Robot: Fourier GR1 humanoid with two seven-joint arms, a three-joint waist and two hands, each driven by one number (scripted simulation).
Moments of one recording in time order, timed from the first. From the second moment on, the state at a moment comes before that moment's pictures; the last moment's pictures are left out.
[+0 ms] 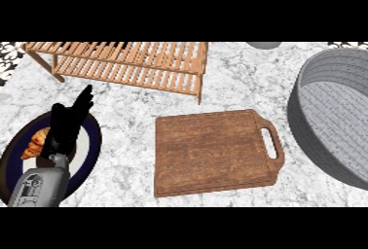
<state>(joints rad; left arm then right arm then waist) -0.21 0.20 0.08 -1.40 -0.13 -0.02 0.23 -0.84 -0.63 -0.26 -1.61 0.79 0.63 0.72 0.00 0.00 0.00</state>
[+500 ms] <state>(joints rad) -0.23 0.19 0.08 -1.38 -0.15 -0.02 0.23 -0.66 -0.73 -0.37 -1.47 0.74 0.53 0.40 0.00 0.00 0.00</state>
